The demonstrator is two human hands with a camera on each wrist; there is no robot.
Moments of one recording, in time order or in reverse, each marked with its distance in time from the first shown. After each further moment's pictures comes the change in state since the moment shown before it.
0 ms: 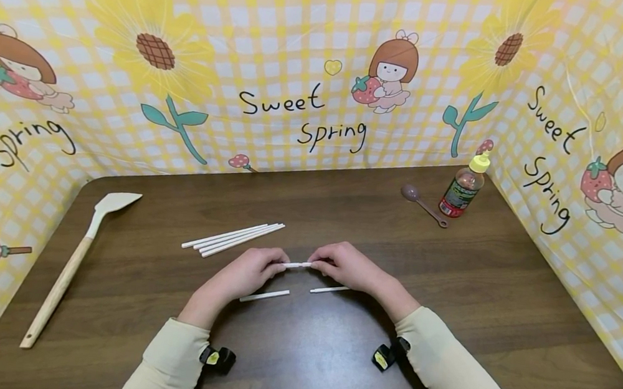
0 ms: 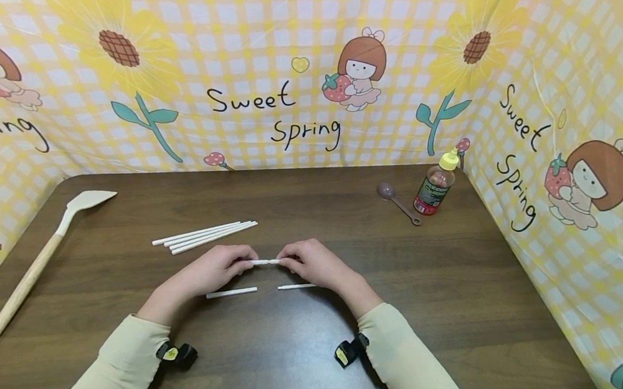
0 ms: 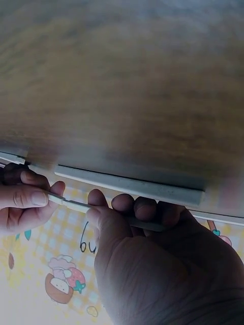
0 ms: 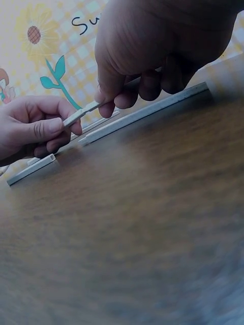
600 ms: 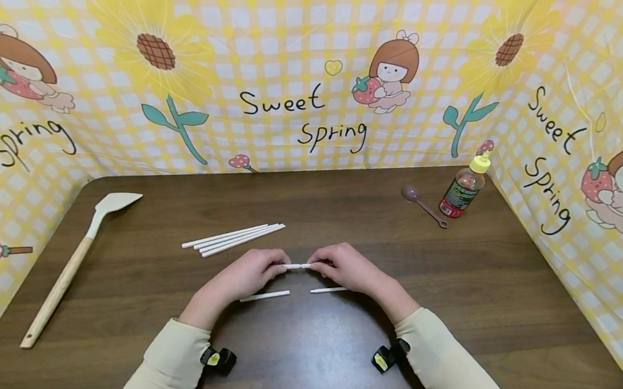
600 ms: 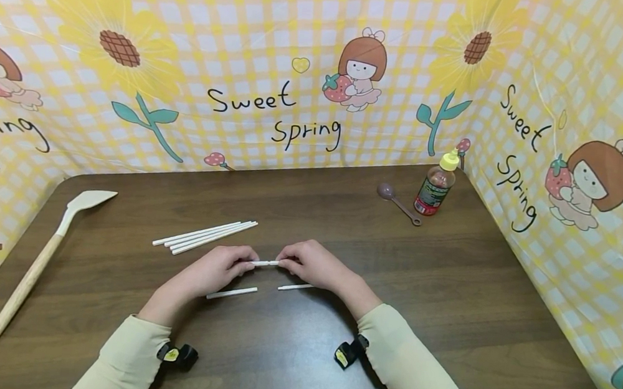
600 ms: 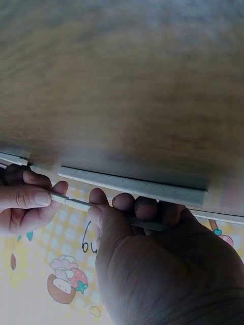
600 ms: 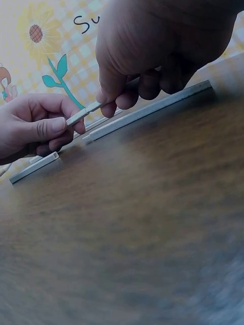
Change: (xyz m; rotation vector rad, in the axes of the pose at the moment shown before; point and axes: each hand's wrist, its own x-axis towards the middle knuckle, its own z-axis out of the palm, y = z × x) left_hand 0.000 0.001 0.002 0.013 0.000 -0.004; right_hand 0.000 -0.003 0.001 0.011 -0.001 0.010
